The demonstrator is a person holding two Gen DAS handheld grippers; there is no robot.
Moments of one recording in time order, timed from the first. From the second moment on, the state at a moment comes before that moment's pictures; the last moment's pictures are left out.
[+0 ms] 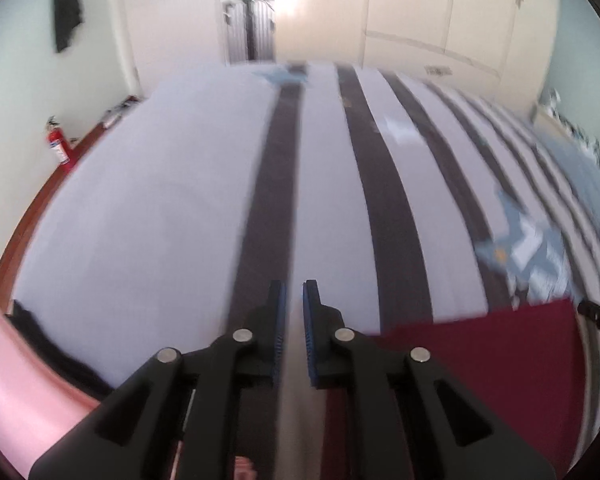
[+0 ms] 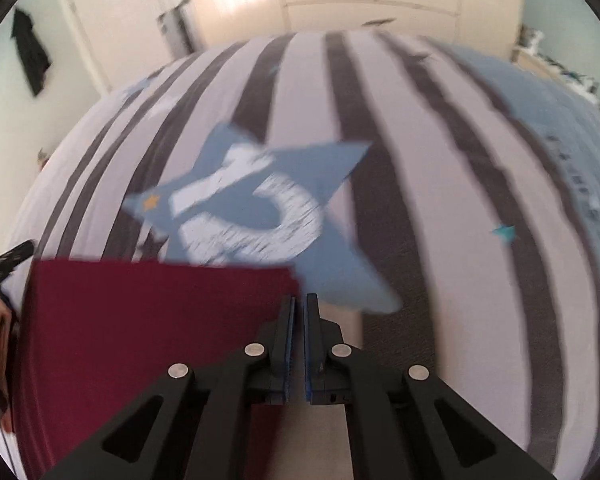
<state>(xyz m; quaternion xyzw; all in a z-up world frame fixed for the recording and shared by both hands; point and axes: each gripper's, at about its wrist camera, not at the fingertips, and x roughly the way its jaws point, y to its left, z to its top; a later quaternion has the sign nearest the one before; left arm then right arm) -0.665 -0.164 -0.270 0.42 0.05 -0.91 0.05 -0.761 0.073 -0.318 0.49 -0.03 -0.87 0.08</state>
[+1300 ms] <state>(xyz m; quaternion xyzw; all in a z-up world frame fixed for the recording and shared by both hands) -0.246 -0.093 -0.288 0.50 0.01 -0.86 -0.06 -0.374 0.073 -0.320 0.48 0.01 -0.85 0.22</state>
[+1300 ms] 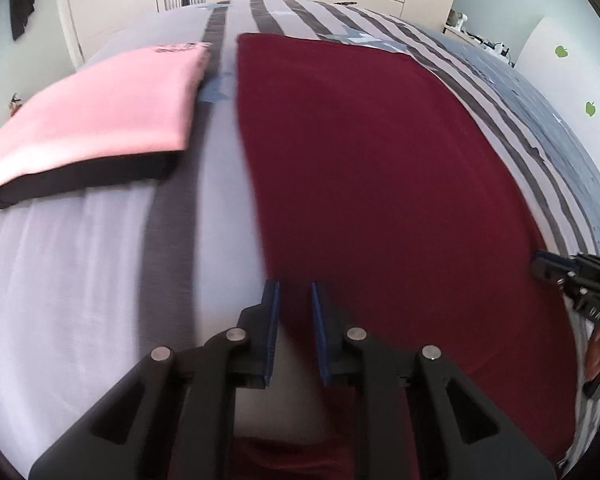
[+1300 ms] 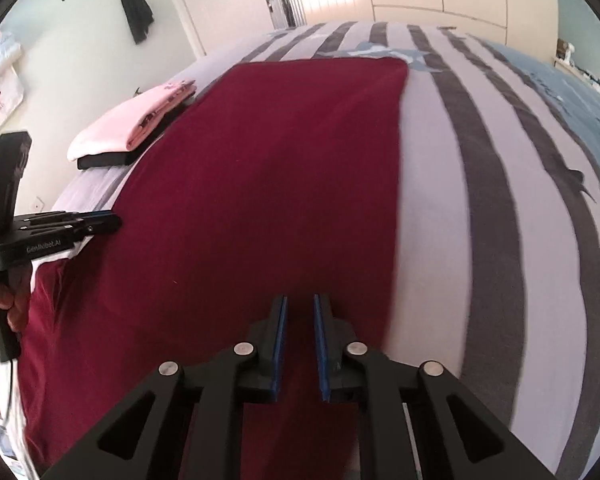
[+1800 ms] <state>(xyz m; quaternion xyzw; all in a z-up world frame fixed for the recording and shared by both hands) -0.143 -0.079 -0.264 0.51 0.02 -0.86 -0.06 -0.310 0.074 -0.309 0.49 0.00 -0.84 0.21</state>
